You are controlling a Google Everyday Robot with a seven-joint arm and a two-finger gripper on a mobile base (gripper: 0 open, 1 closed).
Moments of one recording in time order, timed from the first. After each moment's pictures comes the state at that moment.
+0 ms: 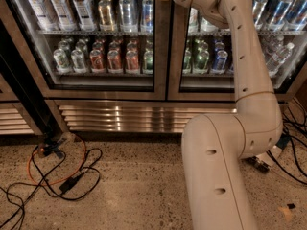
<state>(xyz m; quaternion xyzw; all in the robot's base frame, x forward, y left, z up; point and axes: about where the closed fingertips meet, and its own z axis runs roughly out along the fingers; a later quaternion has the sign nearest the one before) 0.829 -0.011 1.064 -0.38 0.48 0.41 0.68</state>
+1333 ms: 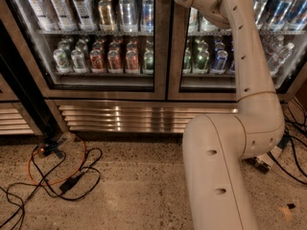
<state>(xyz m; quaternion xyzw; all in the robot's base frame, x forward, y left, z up) 0.830 -0.014 1.062 -0.38 0.48 0.41 0.68</state>
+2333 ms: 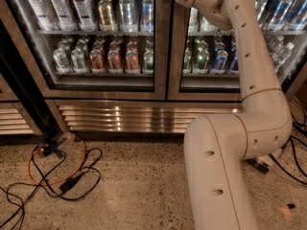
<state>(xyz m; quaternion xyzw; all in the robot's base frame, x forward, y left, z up) 0.838 -0.021 1.065 -0.37 0.48 0.41 0.68</state>
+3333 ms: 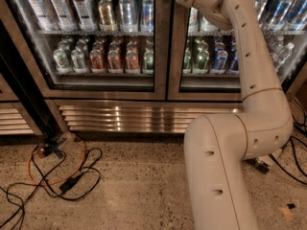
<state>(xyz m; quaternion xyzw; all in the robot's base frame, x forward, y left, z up) 0.833 -0.019 1.064 -0.37 0.48 0.41 0.69</state>
